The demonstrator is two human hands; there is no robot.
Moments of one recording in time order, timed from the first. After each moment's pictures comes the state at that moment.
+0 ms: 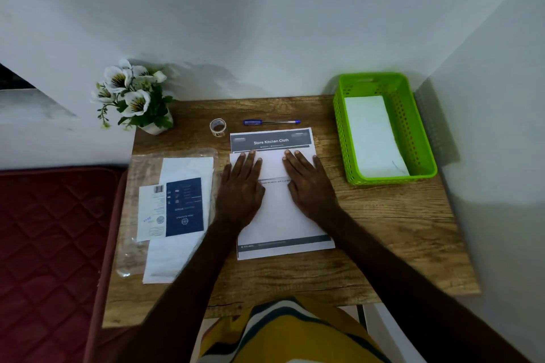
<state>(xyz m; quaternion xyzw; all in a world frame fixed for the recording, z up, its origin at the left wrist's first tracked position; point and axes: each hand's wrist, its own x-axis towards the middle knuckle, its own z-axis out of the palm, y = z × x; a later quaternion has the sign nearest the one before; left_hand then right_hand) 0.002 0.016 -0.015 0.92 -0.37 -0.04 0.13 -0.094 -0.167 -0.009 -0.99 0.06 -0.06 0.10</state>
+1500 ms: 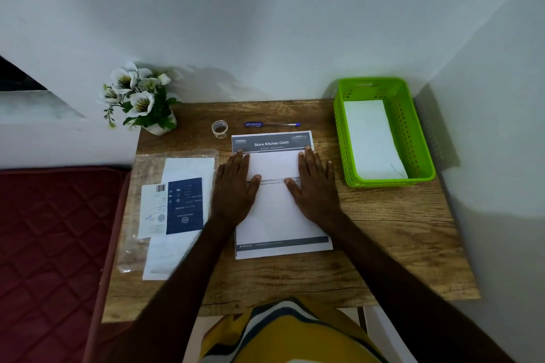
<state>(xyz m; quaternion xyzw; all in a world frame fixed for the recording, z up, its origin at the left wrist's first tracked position) 0.006 0.018 -0.009 0.93 -0.28 -0.10 0.21 -0.097 -0.171 -0.017 -0.97 0.19 0.02 0.13</state>
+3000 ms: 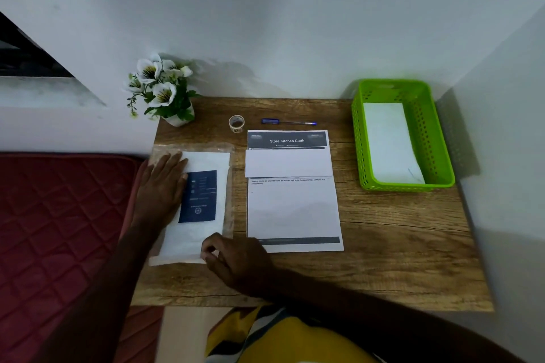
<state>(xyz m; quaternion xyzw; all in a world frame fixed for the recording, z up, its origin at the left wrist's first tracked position) 0.068 0.193 -0.006 0.95 -0.29 -0.01 0.11 -0.135 0.020 0.030 -0.88 -0.09 -0.01 0.47</state>
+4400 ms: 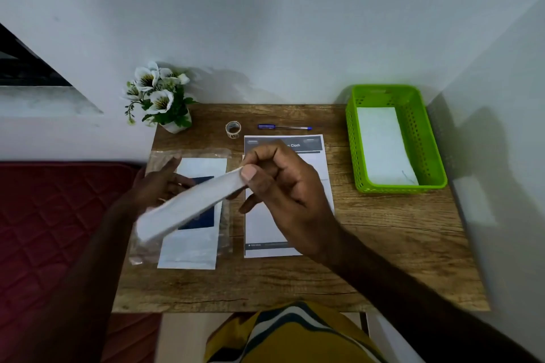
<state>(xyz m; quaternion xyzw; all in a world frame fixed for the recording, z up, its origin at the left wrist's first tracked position) 0.091 0.176 0.048 0.80 0.05 -0.44 0.41 -0.109 -0.068 0.195 -0.64 -0.05 -0.11 0.76</state>
